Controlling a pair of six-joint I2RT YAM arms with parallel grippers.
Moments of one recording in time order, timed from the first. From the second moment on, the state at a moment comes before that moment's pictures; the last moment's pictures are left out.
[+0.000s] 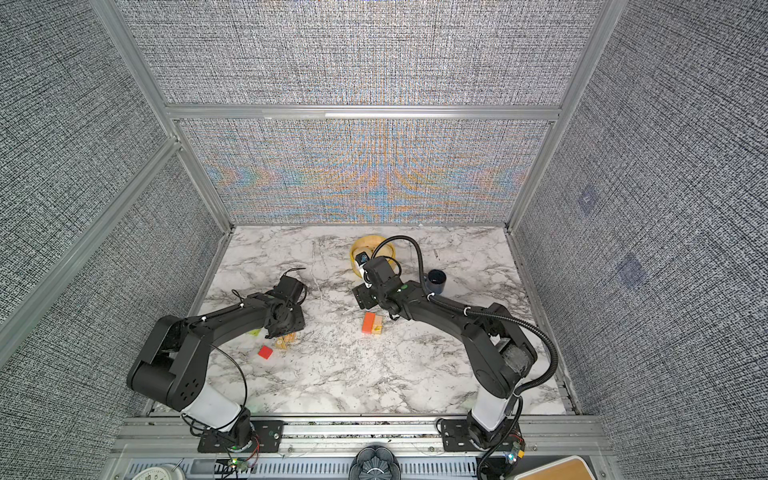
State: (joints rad) left arm -0.40 1.58 0.82 -0.56 -0.17 -0.65; right arm 0.71 1.73 1.18 -0.19 0.10 0.07
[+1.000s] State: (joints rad) left arm -0.41 1.52 0.79 -0.57 -0.13 -0.65; right arm 0.71 1.73 1.18 -0.19 0.07 0.09
